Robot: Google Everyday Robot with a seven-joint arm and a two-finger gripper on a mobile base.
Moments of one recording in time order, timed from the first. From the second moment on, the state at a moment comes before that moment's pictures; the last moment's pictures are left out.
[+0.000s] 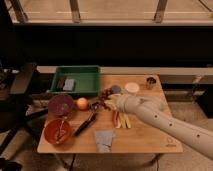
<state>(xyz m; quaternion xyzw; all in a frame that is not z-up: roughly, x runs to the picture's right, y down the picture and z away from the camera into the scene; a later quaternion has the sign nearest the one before) 0.053 0.060 0.774 -0.09 -0.30 0.44 0.84</state>
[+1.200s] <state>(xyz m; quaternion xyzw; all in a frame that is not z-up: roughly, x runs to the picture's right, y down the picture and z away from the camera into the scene) 0.081 0.086 0.784 -0.15 -0.18 0.45 0.86</state>
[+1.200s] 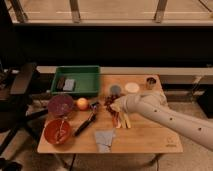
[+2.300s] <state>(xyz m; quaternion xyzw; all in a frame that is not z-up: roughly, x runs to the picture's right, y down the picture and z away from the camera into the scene) 0.263 0.115 0.763 -0.07 -0.08 0.64 0.76</state>
